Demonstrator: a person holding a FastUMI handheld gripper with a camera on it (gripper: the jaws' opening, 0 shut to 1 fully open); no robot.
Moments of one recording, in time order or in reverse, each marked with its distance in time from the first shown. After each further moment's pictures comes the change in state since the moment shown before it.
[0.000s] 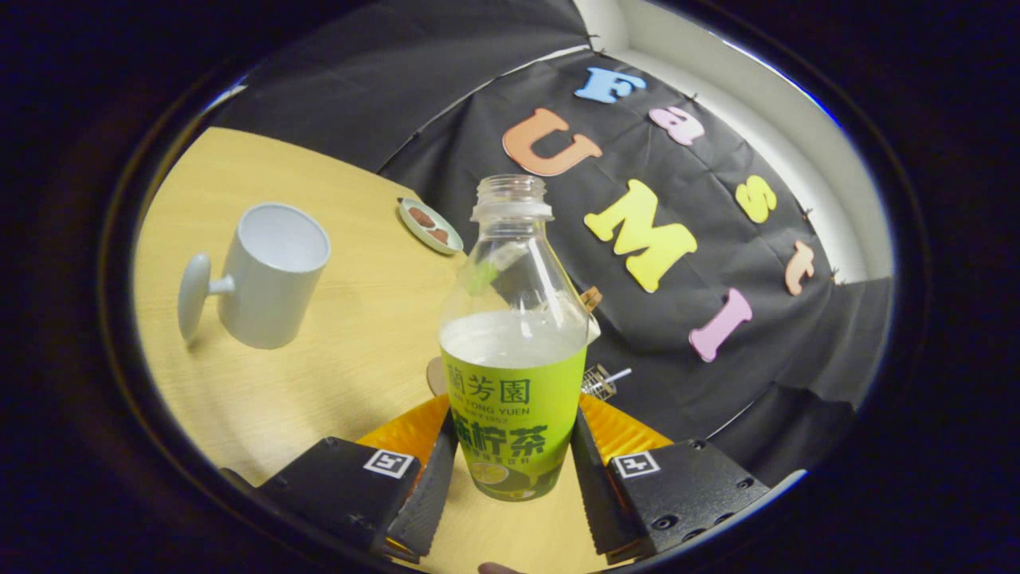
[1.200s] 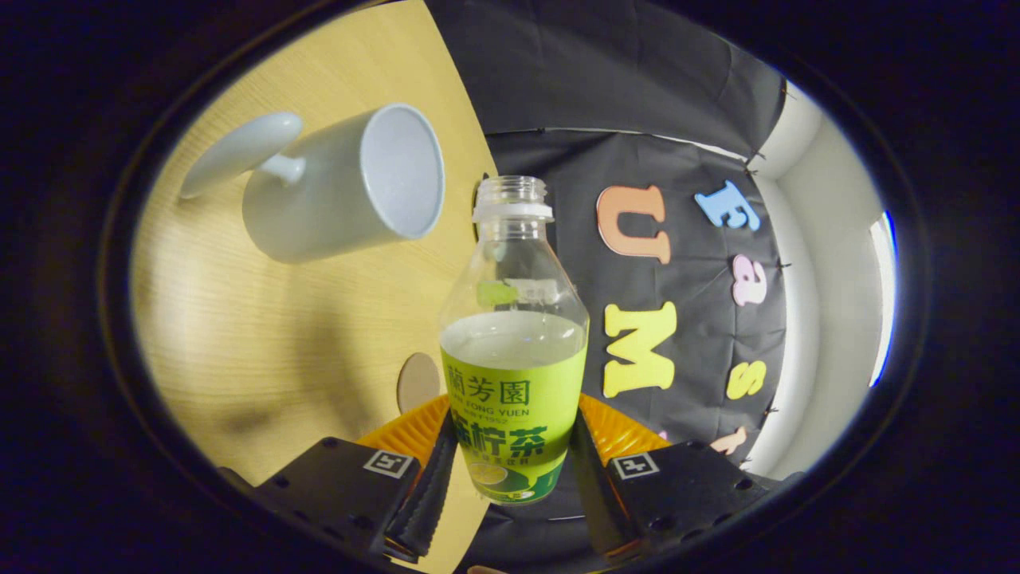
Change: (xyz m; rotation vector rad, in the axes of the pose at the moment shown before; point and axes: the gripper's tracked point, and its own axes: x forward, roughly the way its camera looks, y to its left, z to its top) arm 0.005 0.015 0.036 -0.643 -0.069 -0.155
